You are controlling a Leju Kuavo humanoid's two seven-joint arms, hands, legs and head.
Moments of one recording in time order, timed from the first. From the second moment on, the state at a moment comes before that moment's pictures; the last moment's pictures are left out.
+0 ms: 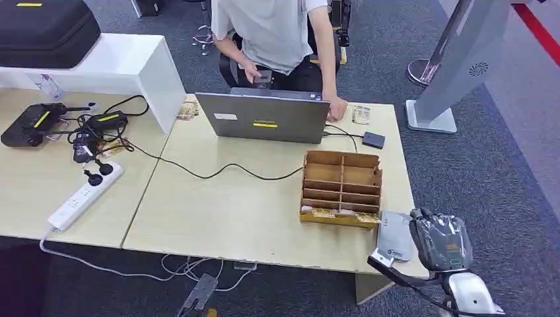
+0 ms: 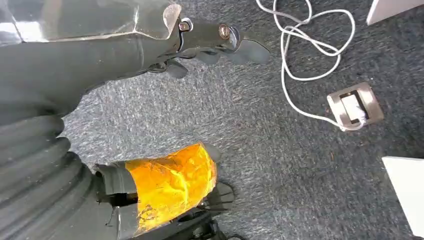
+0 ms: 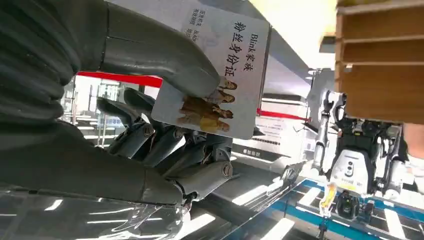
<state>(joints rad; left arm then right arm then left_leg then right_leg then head) -0.04 -0.23 0.49 -0.20 -0.73 0.06 -0.22 0.00 -0.22 0.19 -1.25 1.39 -0.39 -0.12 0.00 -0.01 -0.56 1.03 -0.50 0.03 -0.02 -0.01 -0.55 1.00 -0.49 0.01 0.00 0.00</state>
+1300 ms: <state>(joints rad) -0.04 -0.23 0.50 -0.20 -0.79 0.06 -0.22 -0.23 -0.18 0.26 -1.11 1.41 -0.42 -0.06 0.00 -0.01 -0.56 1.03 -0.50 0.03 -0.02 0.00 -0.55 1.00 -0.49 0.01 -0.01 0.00</state>
